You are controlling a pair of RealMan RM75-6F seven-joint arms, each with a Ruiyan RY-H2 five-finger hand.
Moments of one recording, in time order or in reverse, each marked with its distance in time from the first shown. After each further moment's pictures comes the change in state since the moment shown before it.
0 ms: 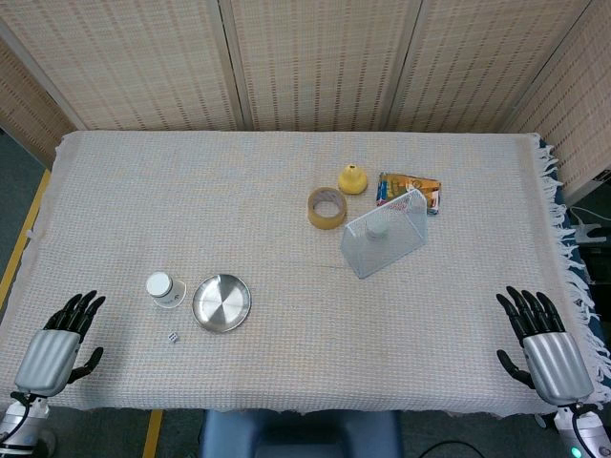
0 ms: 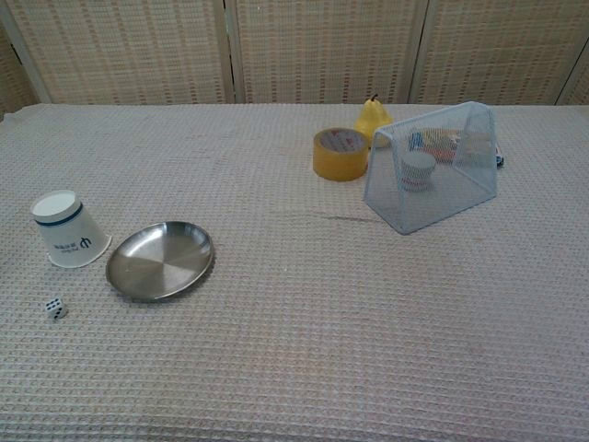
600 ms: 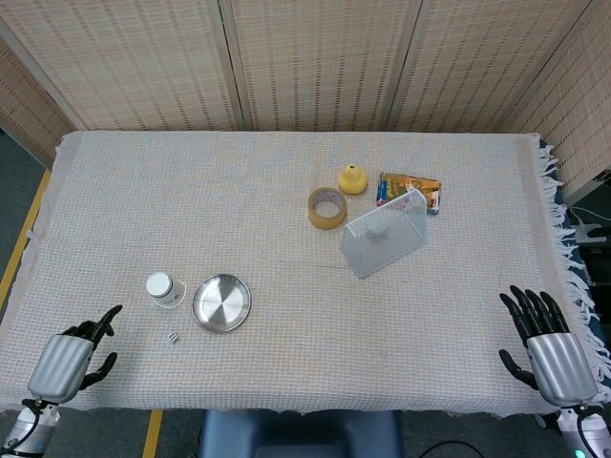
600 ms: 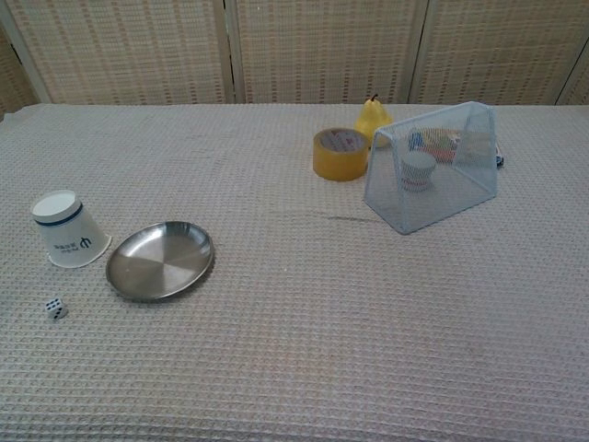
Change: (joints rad) left arm 0.005 -0.054 0.034 0.044 0.086 0.042 -0.056; right arm -0.008 0.008 0.004 -0.004 -0.009 0.019 0.013
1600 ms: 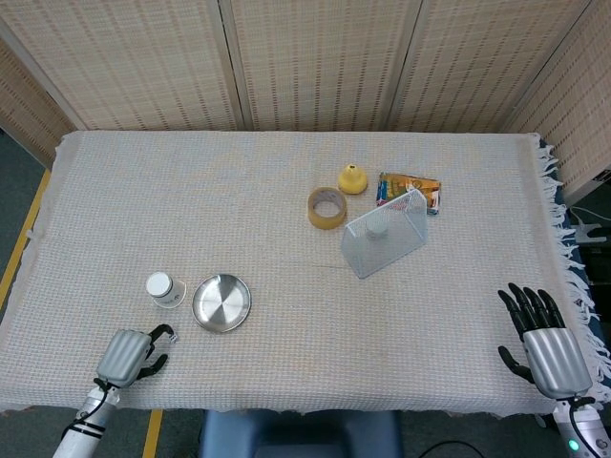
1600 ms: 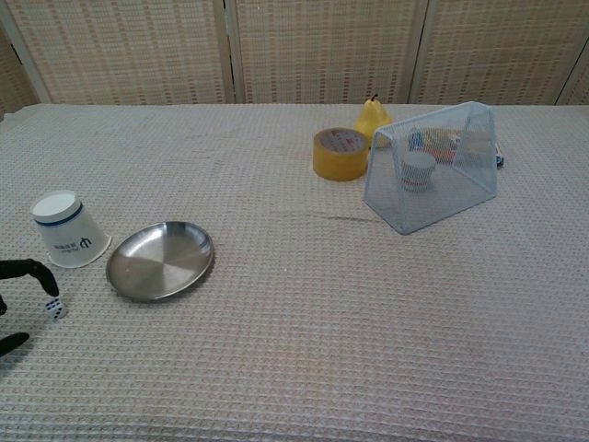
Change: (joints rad) left arm -0.098 -0.319 -0.026 0.289 -0.060 -0.183 -0.025; right arm 0.019 -0.017 0.016 0.008 0.057 -0.061 -0.029
